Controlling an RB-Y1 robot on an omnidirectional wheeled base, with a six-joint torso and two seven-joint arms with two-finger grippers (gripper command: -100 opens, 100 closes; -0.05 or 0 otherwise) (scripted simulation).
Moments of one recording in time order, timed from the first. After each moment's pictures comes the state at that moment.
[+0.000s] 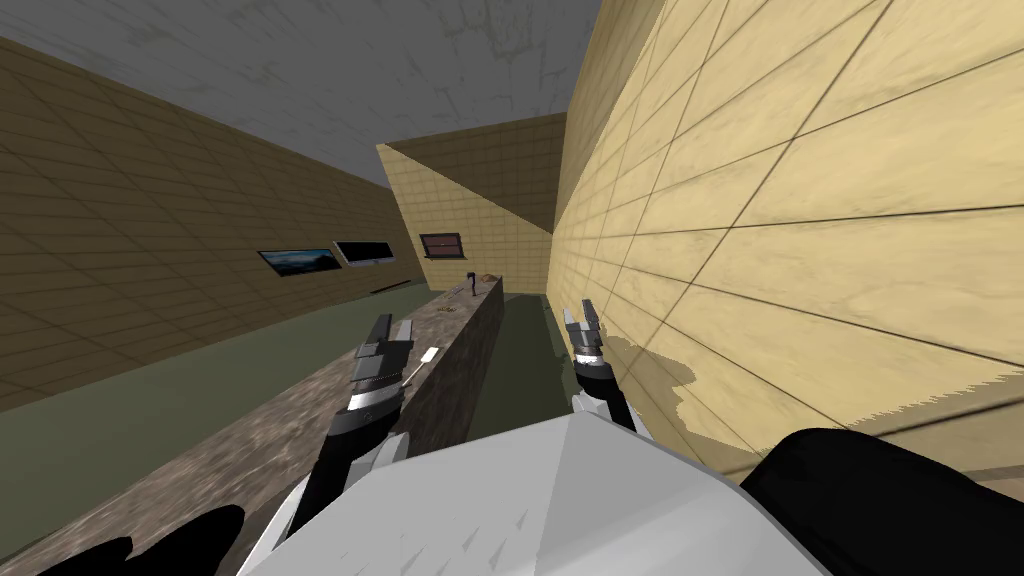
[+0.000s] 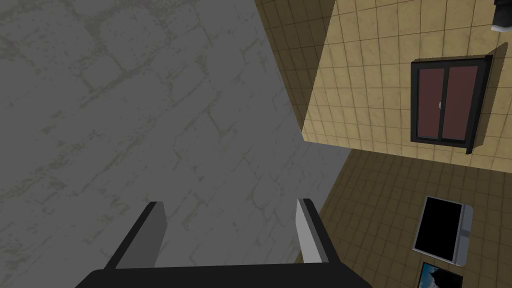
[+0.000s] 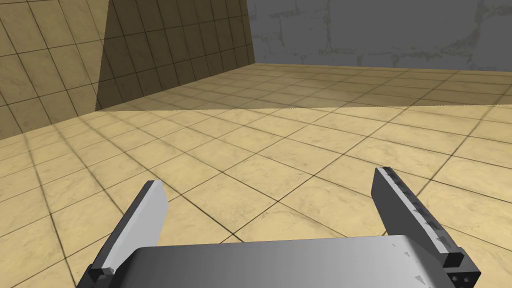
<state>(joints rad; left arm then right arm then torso) 0.51 0.03 0.00 -2.30 -0.12 -0.49 0.05 0.53 0.01 0.04 -2.21 -0.01 -0.60 0.01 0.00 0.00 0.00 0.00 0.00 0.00</state>
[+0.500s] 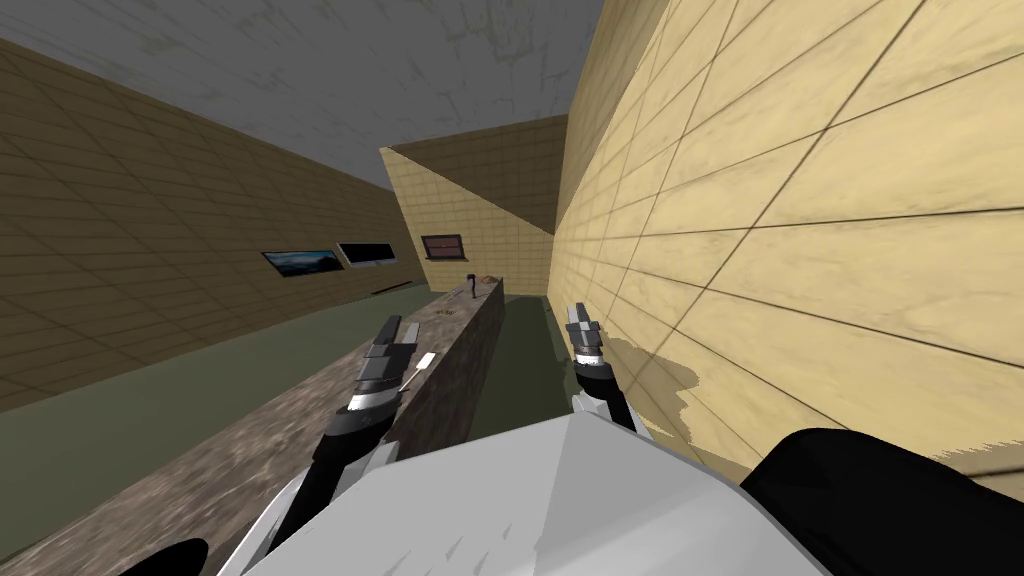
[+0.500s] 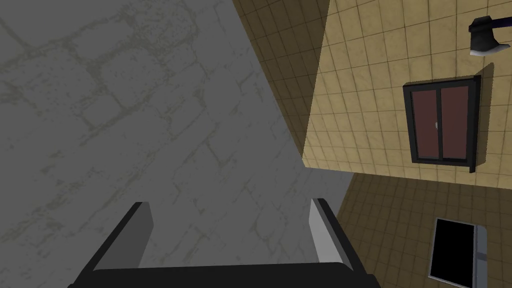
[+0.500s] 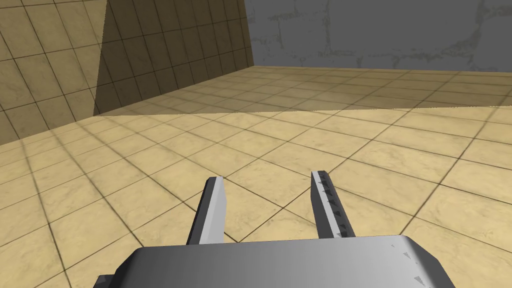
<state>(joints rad) 0.52 0.15 0.00 -2.29 -0.14 -0.48 0.07 0.53 0.01 0.04 -2.21 -0.01 -0.60 0.01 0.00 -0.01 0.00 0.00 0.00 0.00</state>
